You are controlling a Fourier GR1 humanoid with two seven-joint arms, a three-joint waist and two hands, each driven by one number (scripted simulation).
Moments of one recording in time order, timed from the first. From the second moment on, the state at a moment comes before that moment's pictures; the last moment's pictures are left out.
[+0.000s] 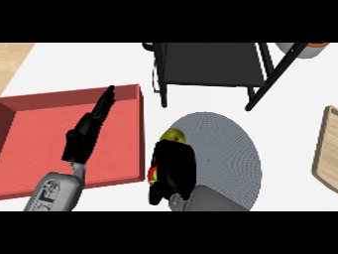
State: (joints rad) left arm -0.22 0.14 -0.16 -1.42 -0.07 0.05 0.02; right arm -0.53 -0.01 0.91 -1.36 0.74 -0.22 1.14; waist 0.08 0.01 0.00
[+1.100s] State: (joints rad) left arm -0.20 0.13 -0.14 -1.38 -0.07 0.06 0.01; right arm -1.02 -0.02 0.83 -1.43 0.86 -0.44 1.22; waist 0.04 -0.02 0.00
